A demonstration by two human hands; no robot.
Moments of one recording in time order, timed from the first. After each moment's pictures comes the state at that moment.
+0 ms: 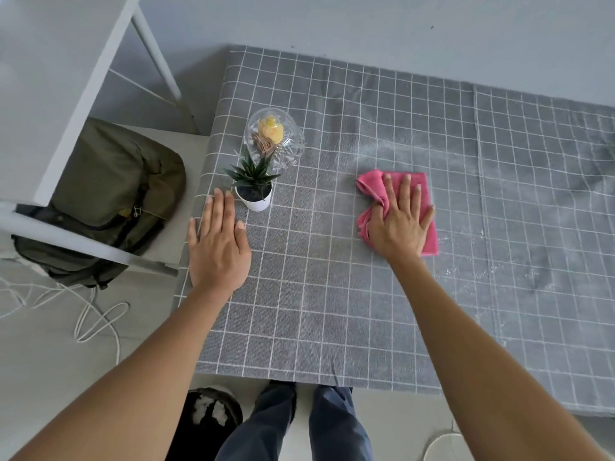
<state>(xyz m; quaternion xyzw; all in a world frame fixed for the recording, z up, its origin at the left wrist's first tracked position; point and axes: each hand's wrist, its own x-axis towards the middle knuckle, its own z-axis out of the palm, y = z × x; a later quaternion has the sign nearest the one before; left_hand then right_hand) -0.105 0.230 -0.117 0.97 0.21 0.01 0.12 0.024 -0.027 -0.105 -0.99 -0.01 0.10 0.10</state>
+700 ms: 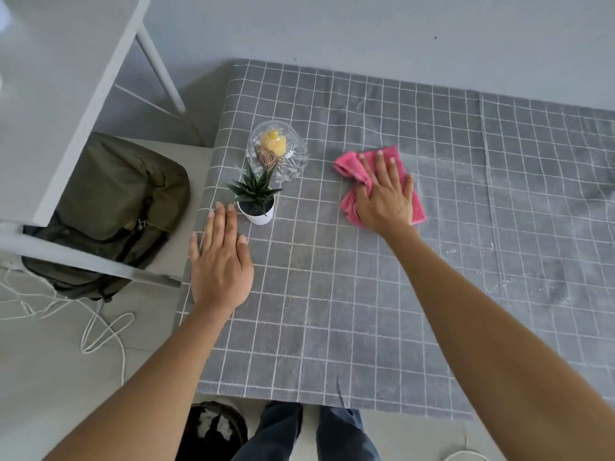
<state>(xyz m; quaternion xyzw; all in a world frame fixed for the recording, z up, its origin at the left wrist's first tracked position) -0.104 0.229 -0.117 0.97 0.22 0.01 0.13 0.082 0.007 -0.104 -0.98 -0.13 0.10 0.10</state>
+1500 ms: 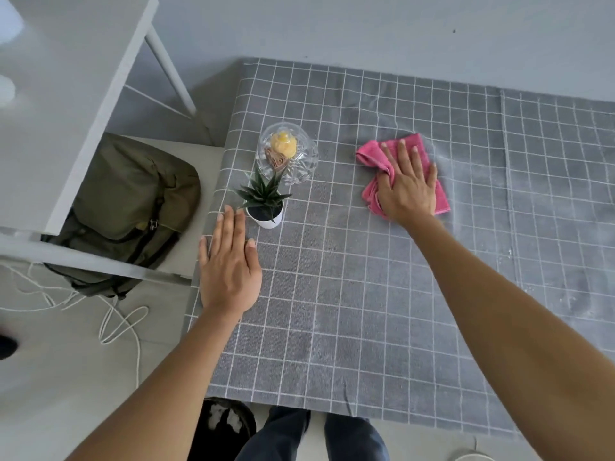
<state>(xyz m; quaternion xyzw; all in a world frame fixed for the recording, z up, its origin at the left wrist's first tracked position) -0.104 0.230 -0.118 0.97 0.22 0.00 0.10 0.114 -0.004 -0.103 -0.98 -0.12 0.10 0.08</state>
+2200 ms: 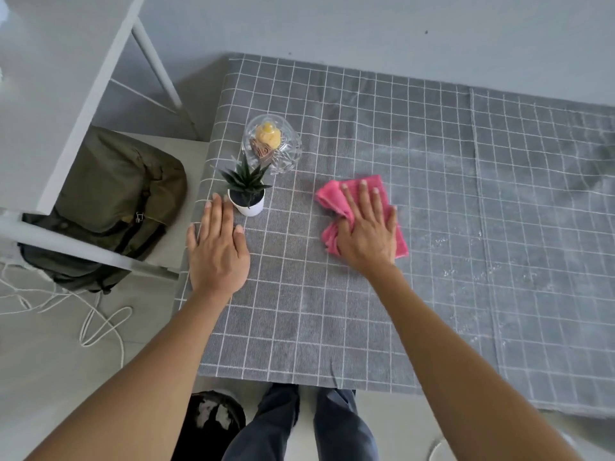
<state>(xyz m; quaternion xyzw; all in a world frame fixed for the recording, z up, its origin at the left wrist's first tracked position) -0.103 0.230 -0.117 0.97 0.22 0.00 0.10 0.002 0.003 -0.107 -0.98 -0.14 0.11 0.08</state>
